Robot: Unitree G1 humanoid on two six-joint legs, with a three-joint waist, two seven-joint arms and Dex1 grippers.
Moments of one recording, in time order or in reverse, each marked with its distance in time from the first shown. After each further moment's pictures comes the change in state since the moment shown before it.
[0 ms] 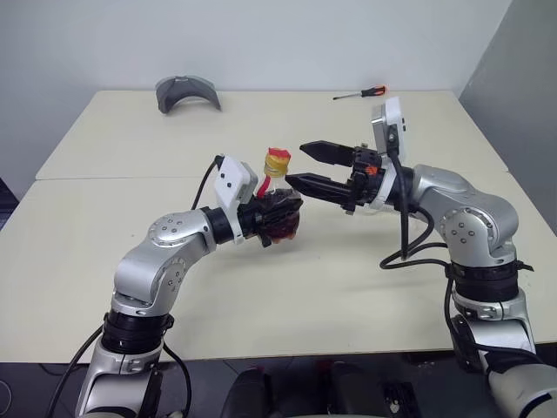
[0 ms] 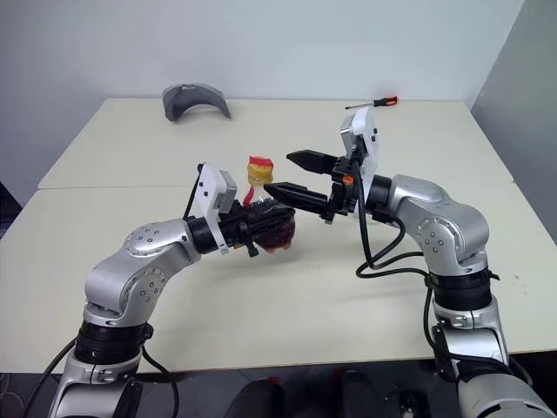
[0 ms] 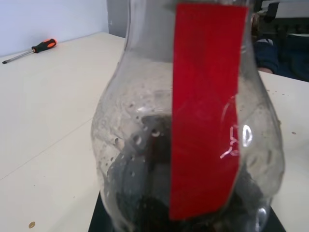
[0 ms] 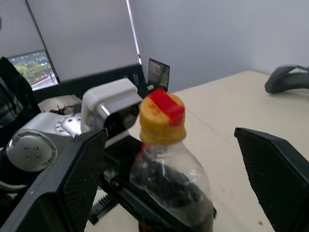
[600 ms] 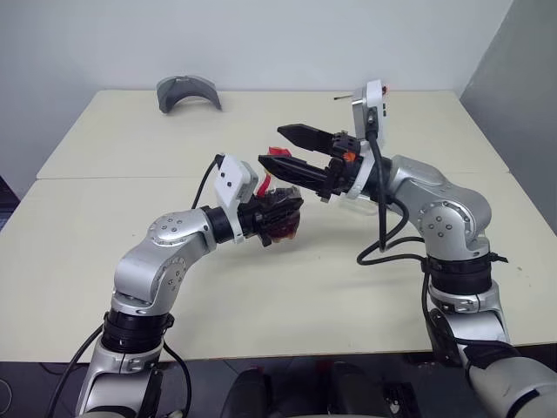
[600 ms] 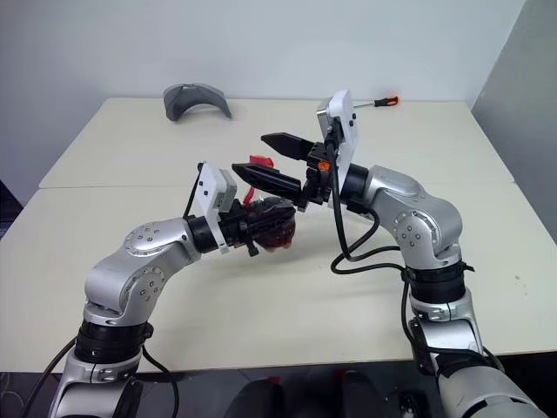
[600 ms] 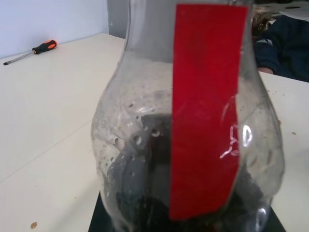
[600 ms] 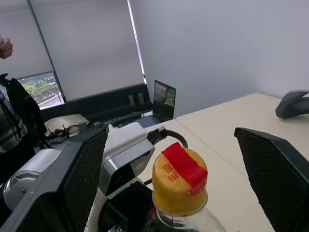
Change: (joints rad) left arm -0.005 0.000 0.000 0.000 0.000 0.000 -0.002; right arm -0.058 0.125 0.020 0.031 -0.009 -0.035 -0.063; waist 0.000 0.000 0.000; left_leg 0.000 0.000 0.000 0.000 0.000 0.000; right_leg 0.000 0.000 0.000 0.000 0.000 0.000
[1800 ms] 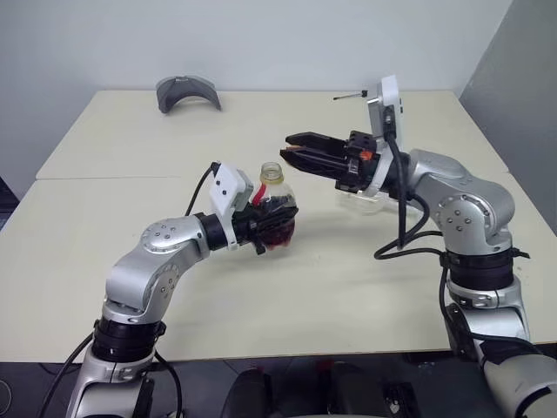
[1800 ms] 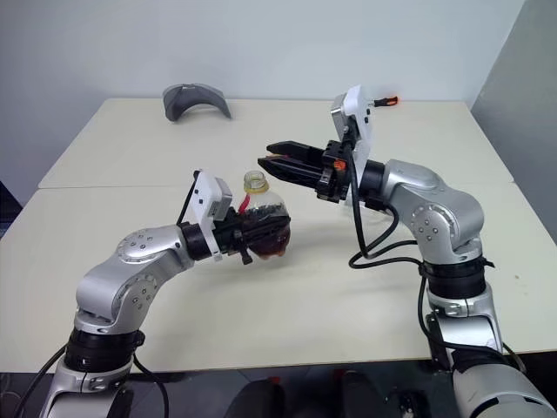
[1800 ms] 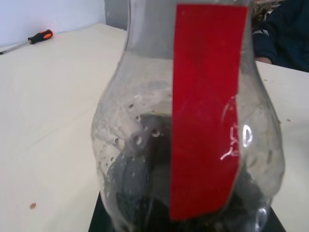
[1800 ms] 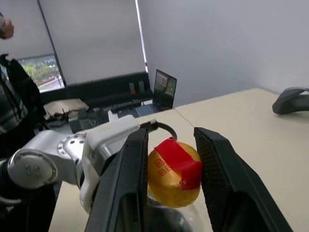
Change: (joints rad) left arm 0.064 0.050 0.018 -0.043 -0.025 0.002 -0.029; right arm -0.015 -0.146 -0.006 0.001 0.011 0.012 0.110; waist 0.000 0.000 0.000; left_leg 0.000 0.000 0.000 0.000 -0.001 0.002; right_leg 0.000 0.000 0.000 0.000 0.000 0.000
